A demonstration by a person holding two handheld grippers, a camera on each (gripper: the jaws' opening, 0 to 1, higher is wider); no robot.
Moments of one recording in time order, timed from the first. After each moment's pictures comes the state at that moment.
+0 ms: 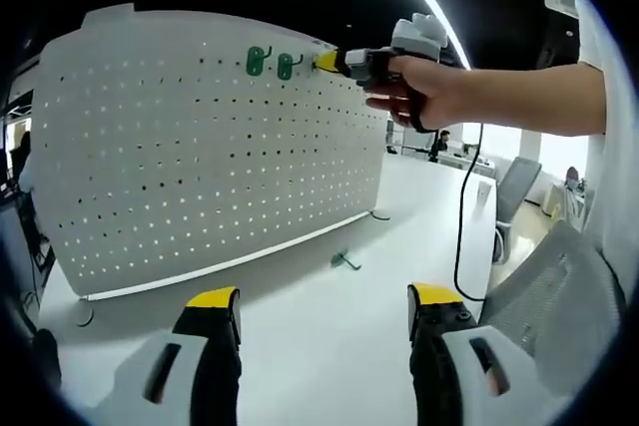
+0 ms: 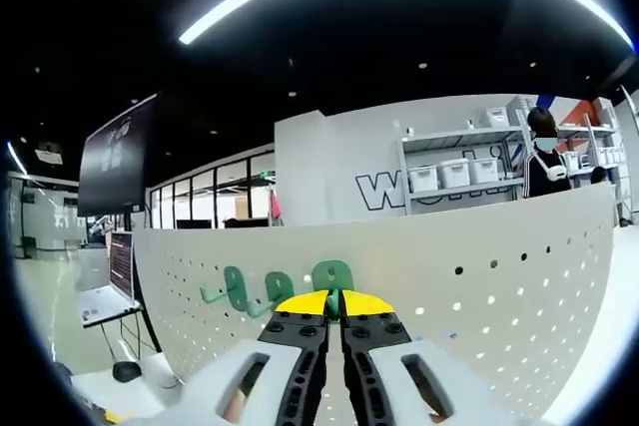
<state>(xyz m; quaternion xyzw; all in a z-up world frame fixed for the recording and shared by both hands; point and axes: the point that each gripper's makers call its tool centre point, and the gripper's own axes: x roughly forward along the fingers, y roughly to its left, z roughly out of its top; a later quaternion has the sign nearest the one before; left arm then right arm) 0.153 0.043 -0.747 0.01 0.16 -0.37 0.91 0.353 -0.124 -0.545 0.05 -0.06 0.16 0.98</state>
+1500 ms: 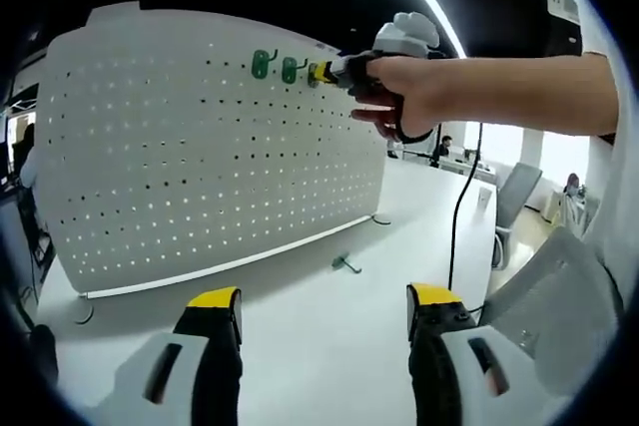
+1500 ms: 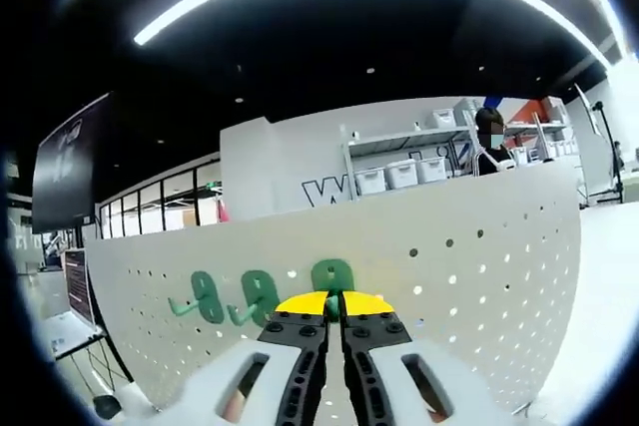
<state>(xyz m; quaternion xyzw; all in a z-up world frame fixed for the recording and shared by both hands) 0.152 0.044 -0.742 0.00 0.16 -0.37 0.92 0.364 -0.126 -0.556 0.08 -0.06 0.03 0.99</state>
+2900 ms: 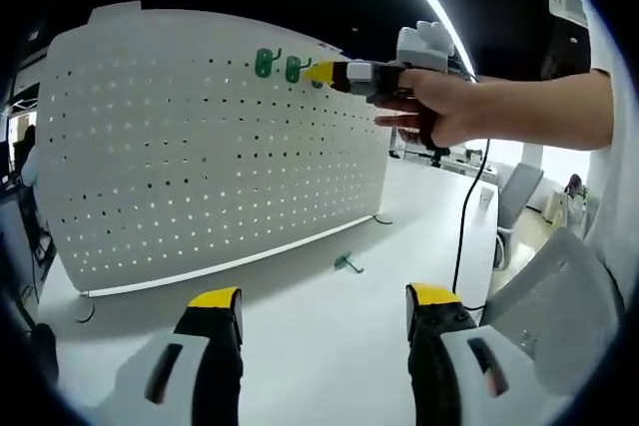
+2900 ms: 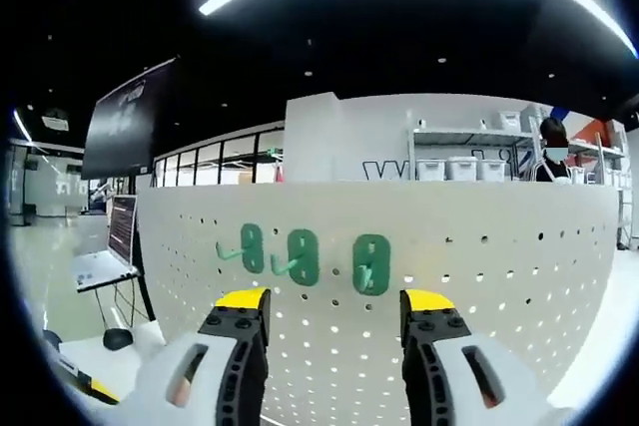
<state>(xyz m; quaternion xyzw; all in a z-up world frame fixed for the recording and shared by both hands) 0.155 0.048 -0.745 0.00 0.16 -0.37 0.92 0.344 -0.105 -0.572 -0.01 -0.03 0.16 0.99</state>
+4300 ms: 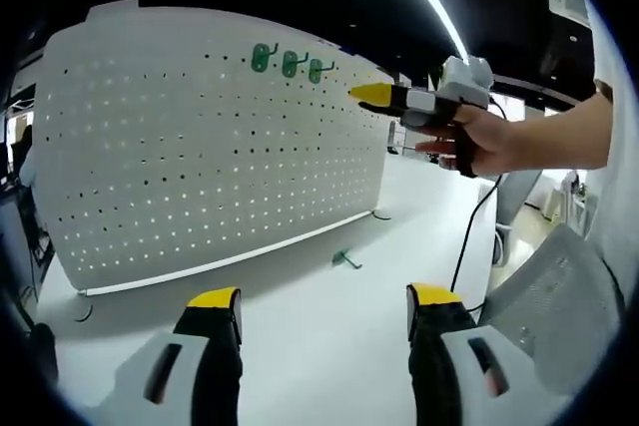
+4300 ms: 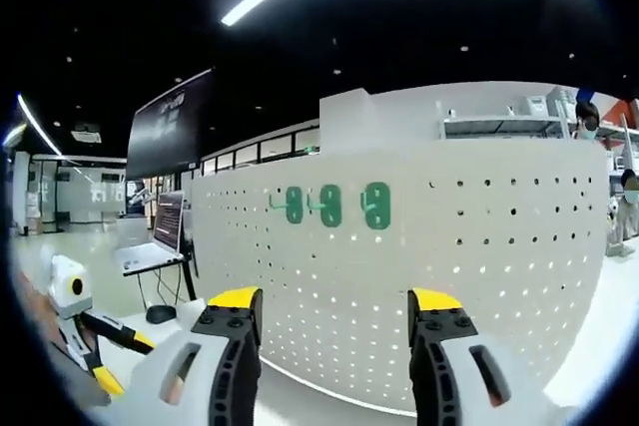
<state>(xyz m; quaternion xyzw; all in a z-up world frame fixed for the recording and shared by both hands) 0.153 0.045 -0.749 0.00 0.17 -0.37 0.91 0.271 -0.126 -0.615 0.01 -0.01 0.26 0.97</state>
